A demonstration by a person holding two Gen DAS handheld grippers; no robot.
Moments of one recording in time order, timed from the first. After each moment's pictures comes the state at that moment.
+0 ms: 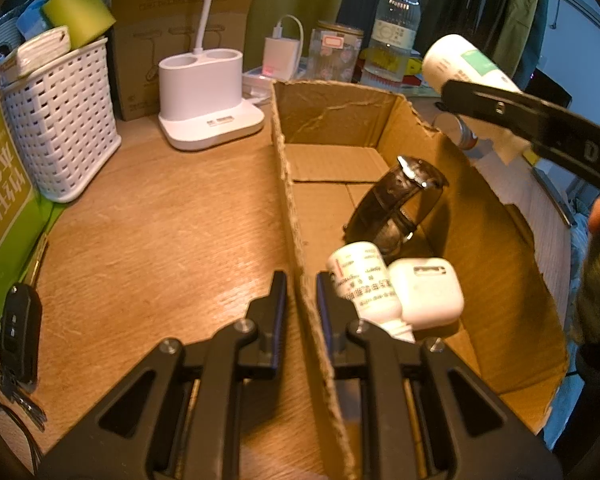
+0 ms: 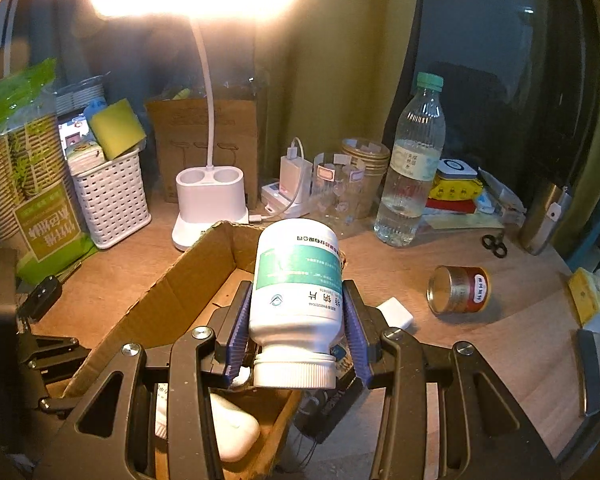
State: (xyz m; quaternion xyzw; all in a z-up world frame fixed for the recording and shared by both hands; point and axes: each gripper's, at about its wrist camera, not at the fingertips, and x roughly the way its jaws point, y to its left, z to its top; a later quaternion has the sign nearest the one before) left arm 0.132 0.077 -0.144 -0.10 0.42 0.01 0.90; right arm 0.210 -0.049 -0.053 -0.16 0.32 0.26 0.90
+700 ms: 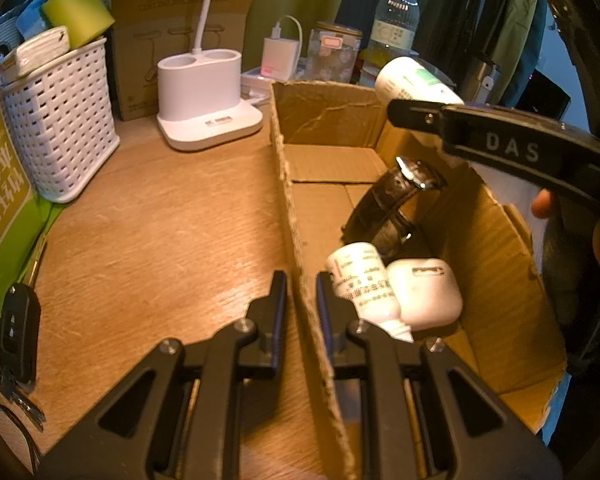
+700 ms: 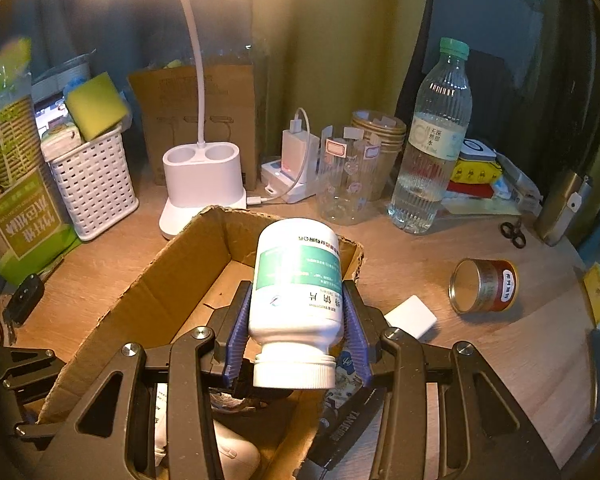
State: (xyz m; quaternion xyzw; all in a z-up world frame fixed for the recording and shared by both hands) left arm 0.133 0.077 -0.144 -0.10 0.42 0.01 0.90; right arm 0.236 -0.030 -0.078 -0.16 0.35 0.26 0.89
